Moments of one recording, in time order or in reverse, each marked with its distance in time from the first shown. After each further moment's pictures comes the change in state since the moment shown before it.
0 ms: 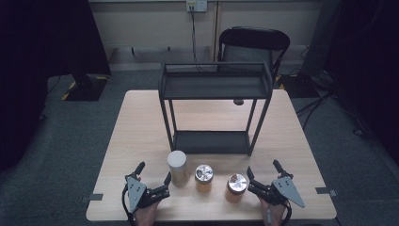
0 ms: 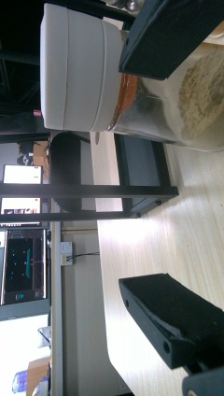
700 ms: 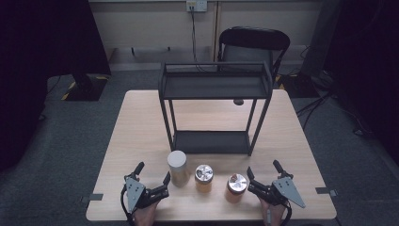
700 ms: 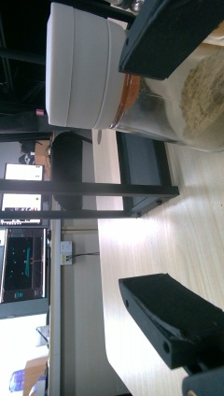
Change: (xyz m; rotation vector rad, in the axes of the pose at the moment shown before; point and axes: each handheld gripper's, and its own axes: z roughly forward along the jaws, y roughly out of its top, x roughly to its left) left arm 0.002 0.000 -0.002 -0.005 -0.003 -0.030; right arm -0.001 -0.001 -0.001 -0.004 0.005 0.005
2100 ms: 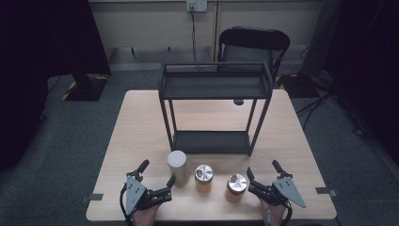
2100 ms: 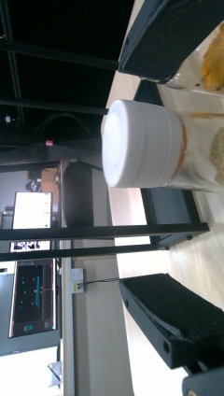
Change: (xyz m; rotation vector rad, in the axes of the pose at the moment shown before) left arm -0.002 0.038 -0.005 -0.019 -0.115 0.008; right arm -0.003 0.000 -0.001 0.000 0.018 0.010
